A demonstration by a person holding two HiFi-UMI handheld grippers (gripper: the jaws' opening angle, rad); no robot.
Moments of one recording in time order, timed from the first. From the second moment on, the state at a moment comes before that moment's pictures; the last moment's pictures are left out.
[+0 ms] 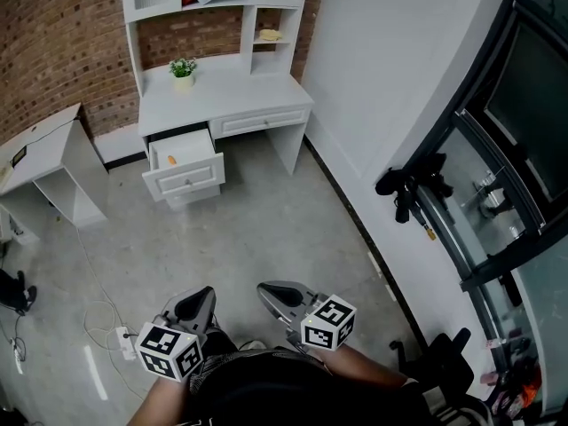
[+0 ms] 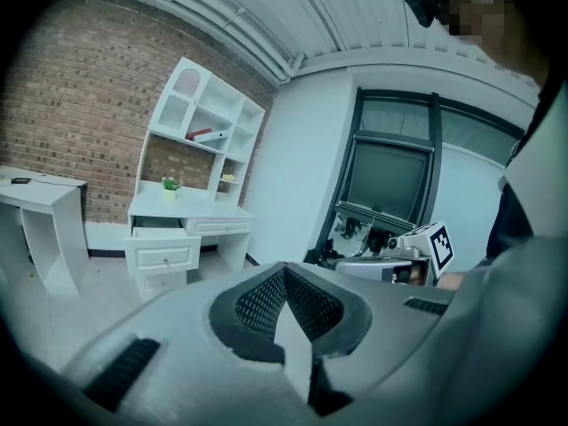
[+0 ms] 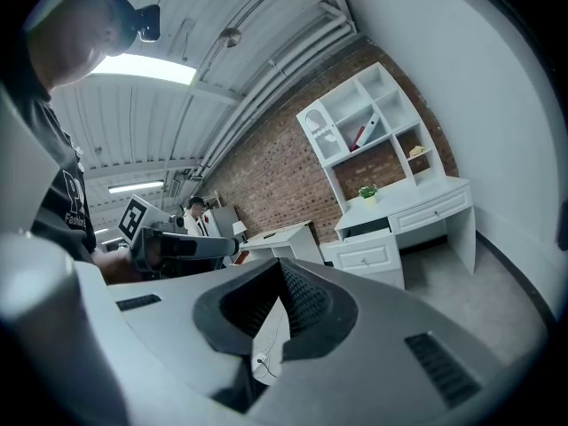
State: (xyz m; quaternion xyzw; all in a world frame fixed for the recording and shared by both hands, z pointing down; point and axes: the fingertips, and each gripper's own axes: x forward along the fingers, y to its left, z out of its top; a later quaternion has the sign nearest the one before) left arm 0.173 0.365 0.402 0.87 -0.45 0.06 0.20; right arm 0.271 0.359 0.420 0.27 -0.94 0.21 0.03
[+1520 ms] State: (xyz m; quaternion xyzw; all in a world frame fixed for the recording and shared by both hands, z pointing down) left arm 0.060 0.209 0.420 0.85 -0.48 0.06 0.23; right arm 0.177 0.204 0.434 0.27 -0.93 0.23 0.08
